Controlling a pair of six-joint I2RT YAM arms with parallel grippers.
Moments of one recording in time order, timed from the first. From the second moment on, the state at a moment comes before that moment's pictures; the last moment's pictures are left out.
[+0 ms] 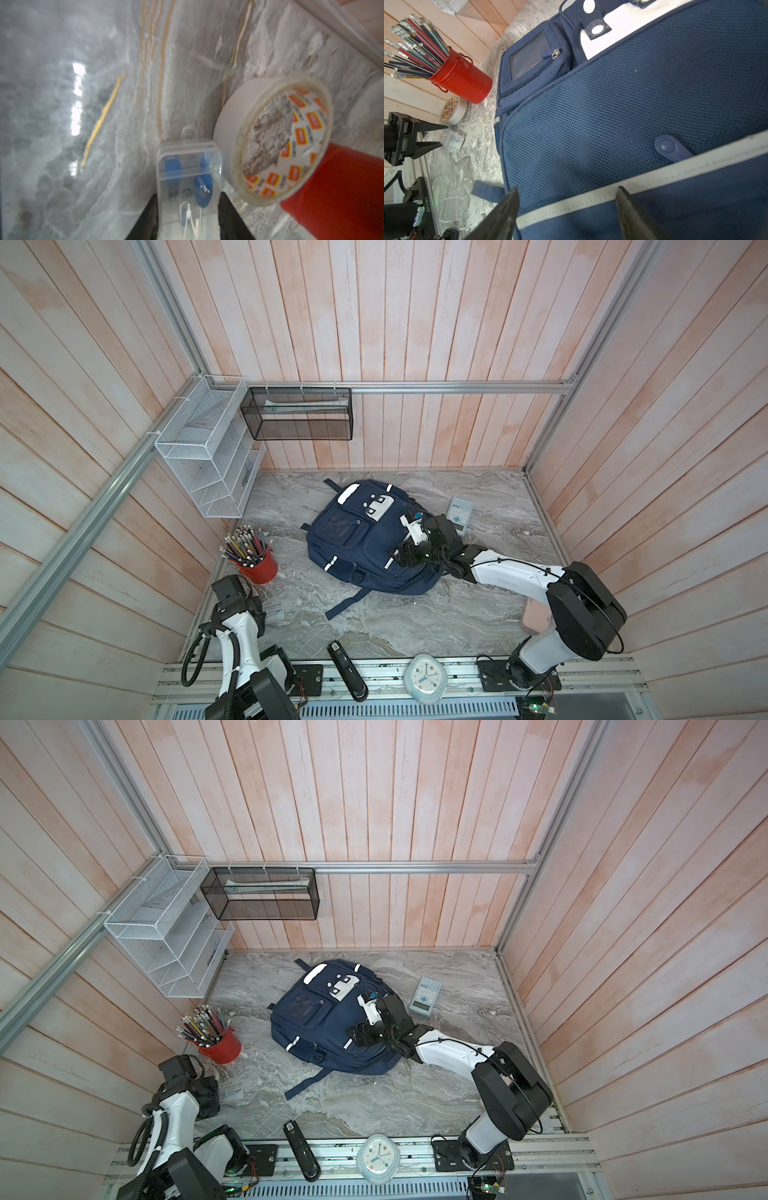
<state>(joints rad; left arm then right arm) 0.55 0.89 0.39 -0.69 -0.02 -1.26 0.71 1.56 0.86 0.08 -0.27 0.33</state>
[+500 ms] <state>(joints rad) -0.10 0.95 0.42 -0.70 -0.06 -1.63 0.71 1.56 0.86 0.08 -0.27 0.33</state>
